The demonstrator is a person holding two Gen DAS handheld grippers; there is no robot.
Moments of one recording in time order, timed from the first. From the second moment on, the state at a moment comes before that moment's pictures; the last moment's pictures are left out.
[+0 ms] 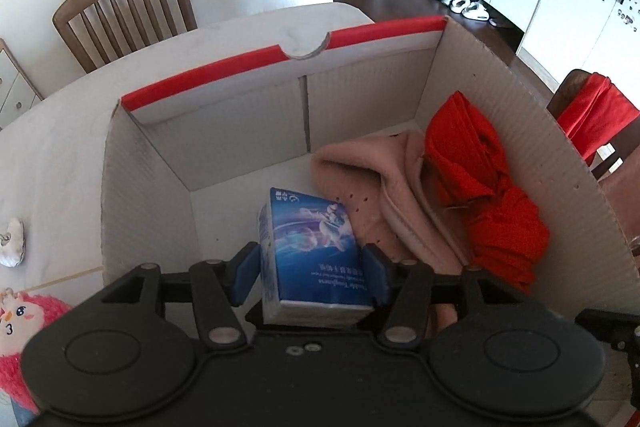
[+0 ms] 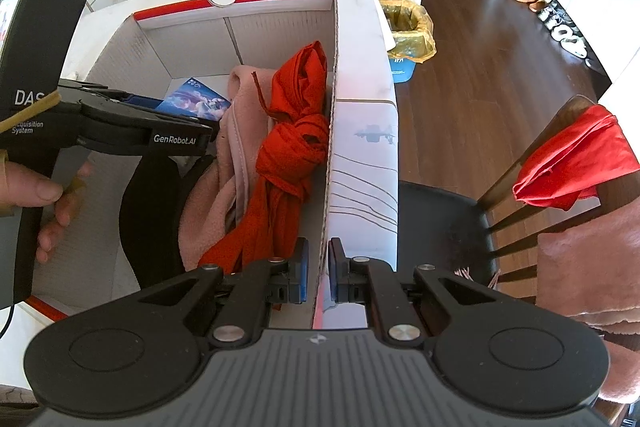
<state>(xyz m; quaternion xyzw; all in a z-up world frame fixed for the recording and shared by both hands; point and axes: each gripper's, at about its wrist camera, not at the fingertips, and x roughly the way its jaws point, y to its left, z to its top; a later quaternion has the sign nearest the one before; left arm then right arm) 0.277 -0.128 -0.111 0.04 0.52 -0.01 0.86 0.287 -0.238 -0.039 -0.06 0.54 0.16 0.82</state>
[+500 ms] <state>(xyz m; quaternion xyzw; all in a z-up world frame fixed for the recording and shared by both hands) 0.247 -0.124 -0.075 0.02 0.49 -0.04 0.87 0.287 -0.240 -0.041 -0.07 0.54 0.16 0.82</state>
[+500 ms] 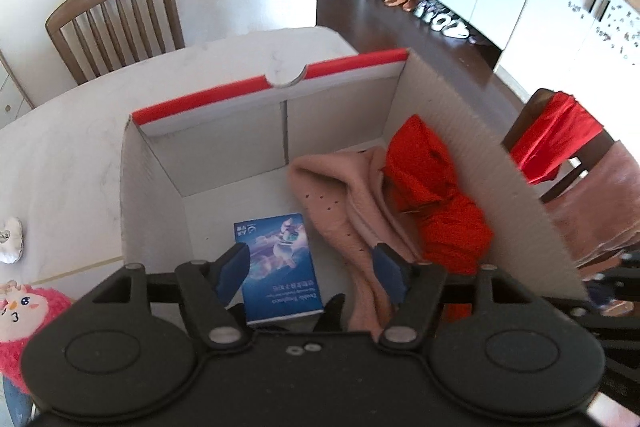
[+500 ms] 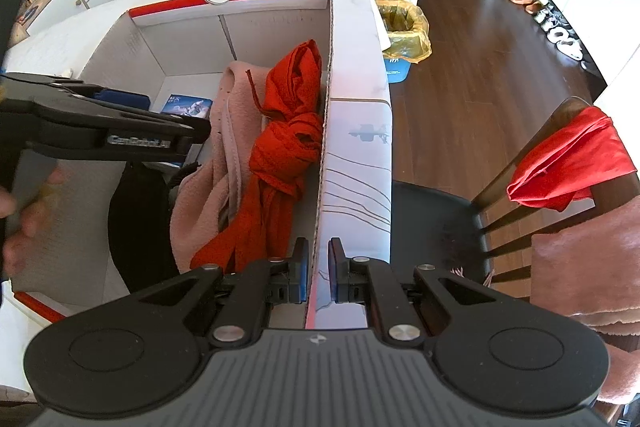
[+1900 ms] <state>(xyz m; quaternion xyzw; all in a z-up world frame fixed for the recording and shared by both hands) 0.171 0.001 -0.010 -0.05 0.42 0.05 0.90 0.280 -0.229 -0.036 -0.09 0.53 0.16 0.82</state>
